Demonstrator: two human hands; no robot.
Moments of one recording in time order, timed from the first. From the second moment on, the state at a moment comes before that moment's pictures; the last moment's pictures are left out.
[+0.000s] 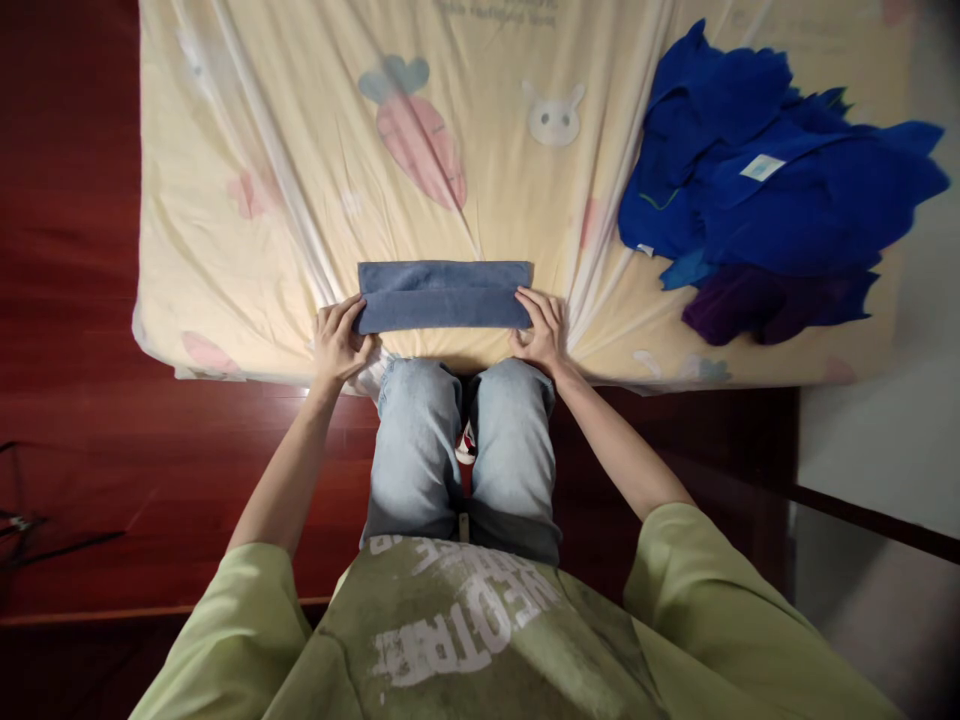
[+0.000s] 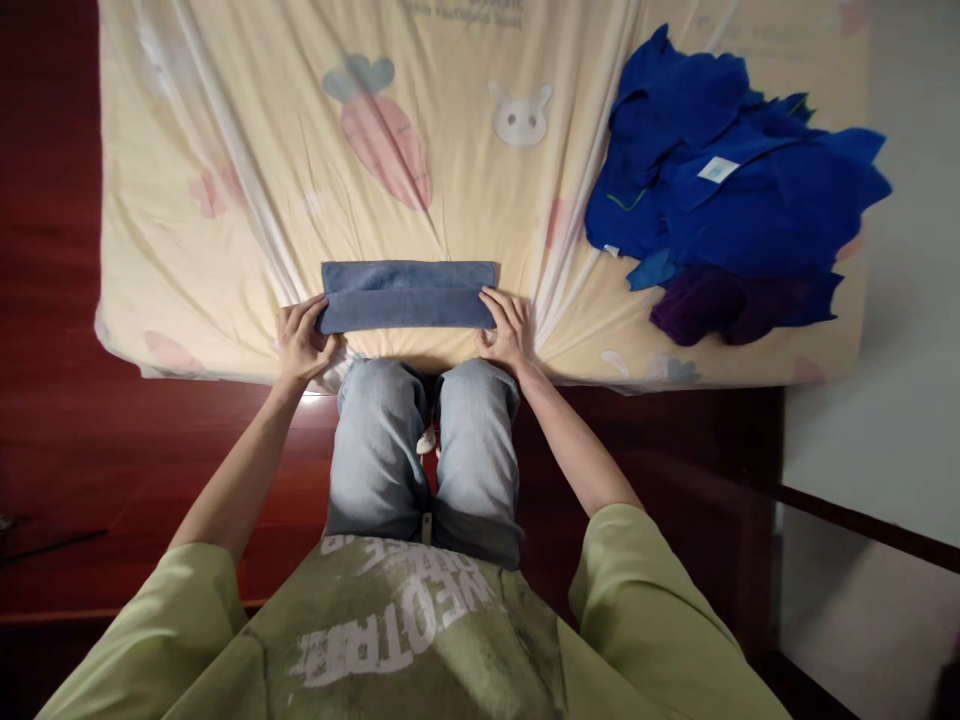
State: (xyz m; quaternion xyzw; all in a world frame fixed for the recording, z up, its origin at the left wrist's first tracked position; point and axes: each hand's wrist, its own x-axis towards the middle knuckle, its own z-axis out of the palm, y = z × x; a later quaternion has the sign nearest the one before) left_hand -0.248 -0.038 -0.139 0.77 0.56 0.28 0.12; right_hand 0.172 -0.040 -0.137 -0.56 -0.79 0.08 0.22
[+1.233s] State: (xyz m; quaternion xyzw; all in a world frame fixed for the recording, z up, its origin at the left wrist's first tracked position) left_hand -0.263 0.021 -0.116 0.76 0.56 0.25 0.21; right_hand 0.177 0.007 -0.149 -0.60 -0.65 0.30 0.36
